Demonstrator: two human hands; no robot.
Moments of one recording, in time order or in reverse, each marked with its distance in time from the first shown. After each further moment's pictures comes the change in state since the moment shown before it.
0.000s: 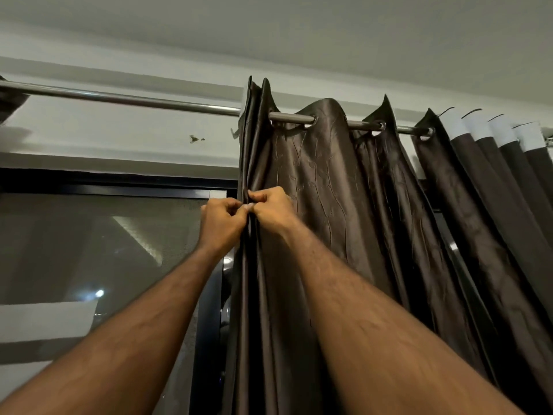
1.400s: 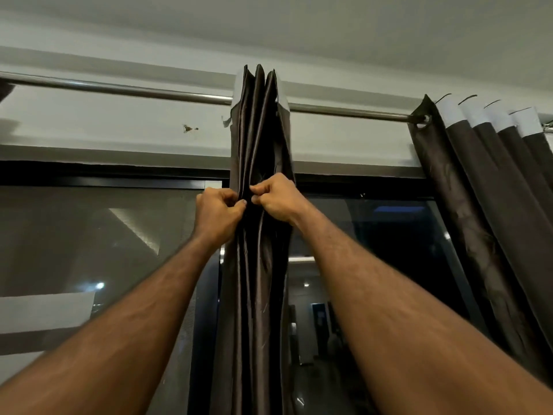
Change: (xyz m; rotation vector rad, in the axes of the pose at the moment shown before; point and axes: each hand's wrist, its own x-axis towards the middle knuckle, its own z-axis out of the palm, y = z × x) left_hand -0.003 -0.001 0.000 0.081 -0.027 0.007; right_hand -0.024 -0.016 -0.038 -0.182 -0.115 -0.062
